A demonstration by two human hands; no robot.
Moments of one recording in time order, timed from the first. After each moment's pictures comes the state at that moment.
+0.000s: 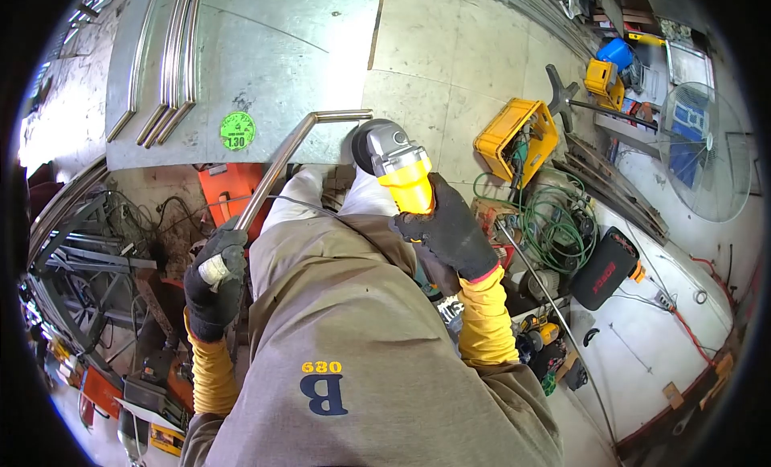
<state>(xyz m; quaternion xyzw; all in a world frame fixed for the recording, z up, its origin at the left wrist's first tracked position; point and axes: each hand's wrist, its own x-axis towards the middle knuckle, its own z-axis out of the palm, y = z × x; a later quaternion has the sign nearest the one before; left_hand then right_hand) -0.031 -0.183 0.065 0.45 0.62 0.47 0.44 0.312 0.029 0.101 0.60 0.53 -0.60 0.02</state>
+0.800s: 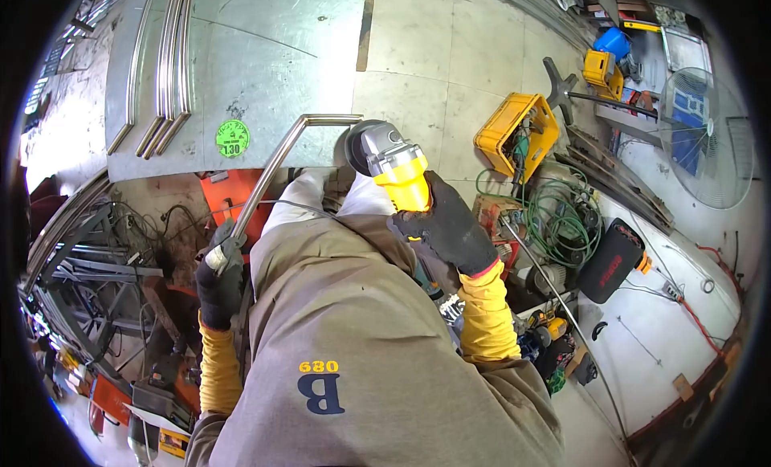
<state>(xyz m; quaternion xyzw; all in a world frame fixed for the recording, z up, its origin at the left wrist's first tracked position) -0.031 -0.227 0.005 0.07 0.62 0.51 0.59 0.317 0.033 0.105 0.58 0.47 -0.67 -0.01</state>
